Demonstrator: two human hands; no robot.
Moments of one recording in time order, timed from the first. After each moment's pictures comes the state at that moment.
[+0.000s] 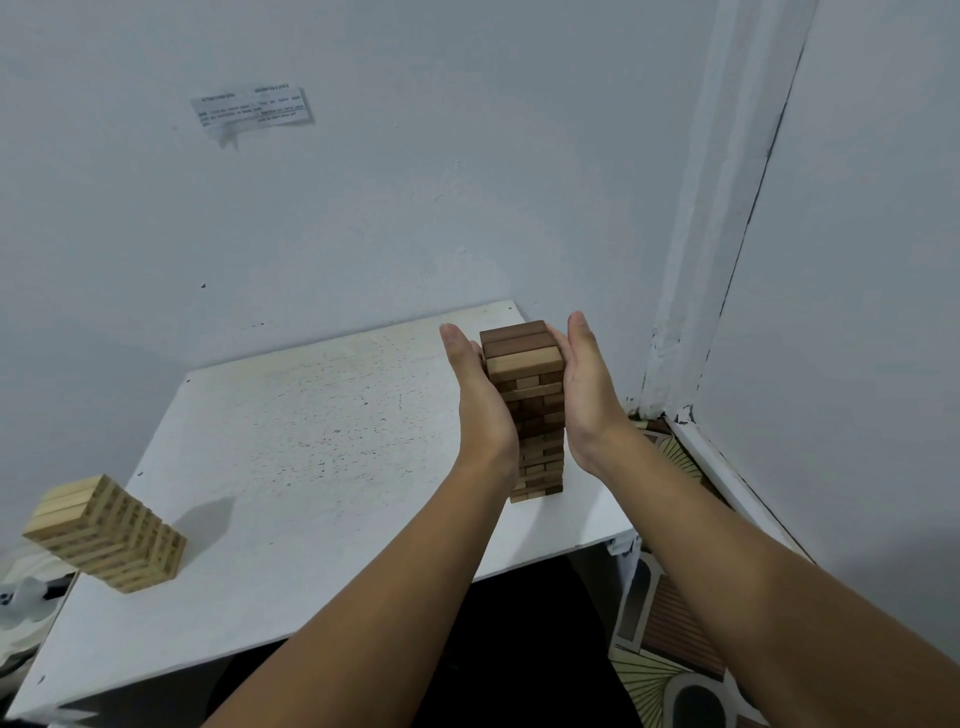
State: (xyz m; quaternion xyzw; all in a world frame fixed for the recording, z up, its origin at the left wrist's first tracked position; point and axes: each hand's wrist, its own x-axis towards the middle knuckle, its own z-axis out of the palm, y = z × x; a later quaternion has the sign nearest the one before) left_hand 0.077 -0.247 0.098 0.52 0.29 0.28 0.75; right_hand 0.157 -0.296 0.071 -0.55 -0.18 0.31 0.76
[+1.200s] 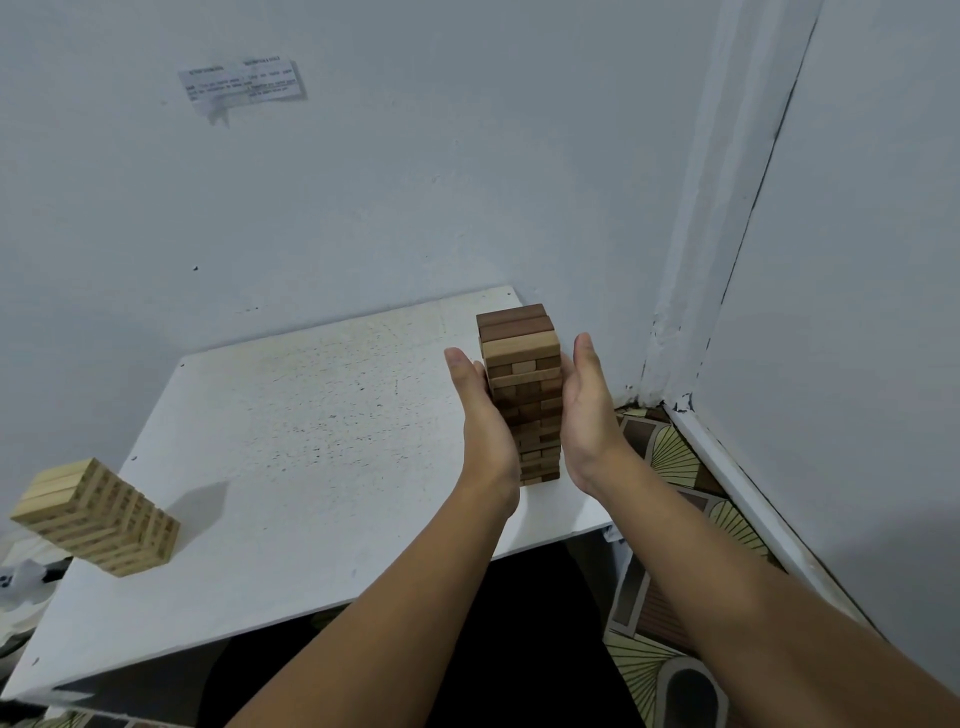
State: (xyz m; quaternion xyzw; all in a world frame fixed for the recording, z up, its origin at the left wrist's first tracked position) left_hand 0.075 -0.250 0.055 0.54 0.27 0.26 0.76; right_hand 0.156 -0.302 0.022 -0.56 -0.21 0.29 0.75
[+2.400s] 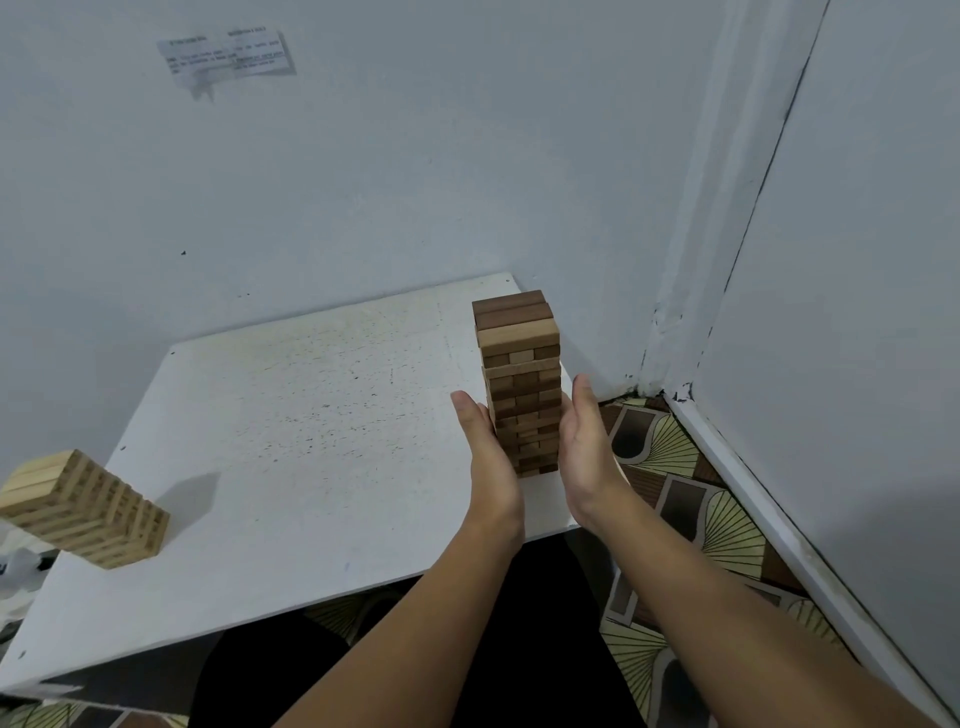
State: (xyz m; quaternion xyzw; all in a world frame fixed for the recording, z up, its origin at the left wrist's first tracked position) left_hand 0.072 -0.254 -0.006 0.54 0.30 0.25 0.75; right_hand 0.143 -0.308 -0.025 -0.59 -0.13 0.32 0.73
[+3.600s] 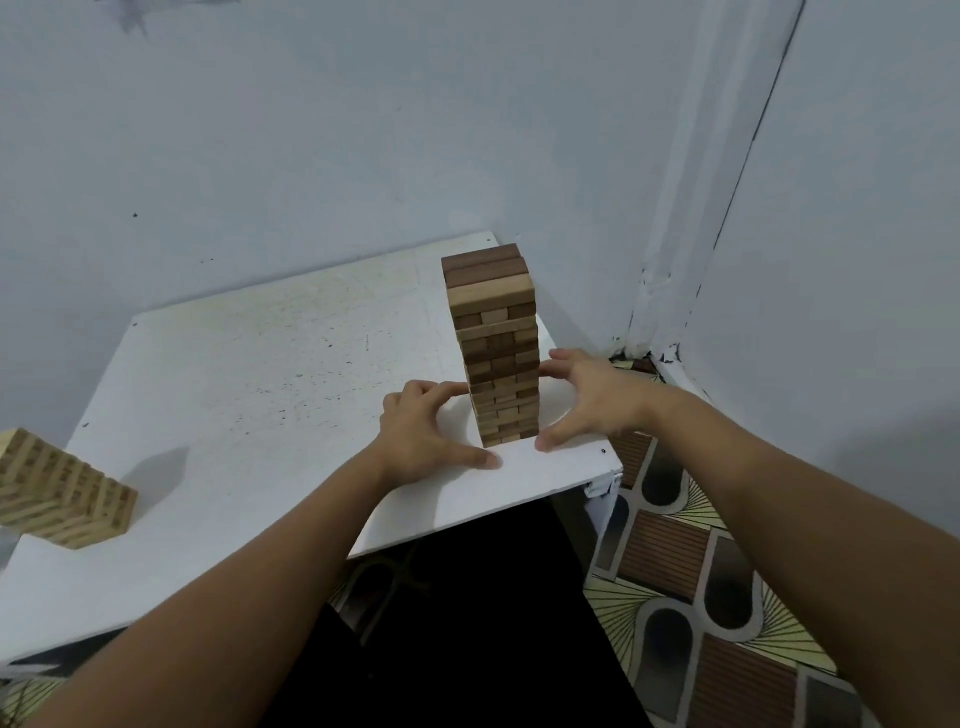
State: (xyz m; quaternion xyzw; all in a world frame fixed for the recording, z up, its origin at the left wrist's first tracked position) left_hand 0.050 -0.156 -0.027 0.90 0.29 -0.03 0.32; right_hand 0.233 -0.344 -0.020 -0.83 -0.42 0.30 0.21
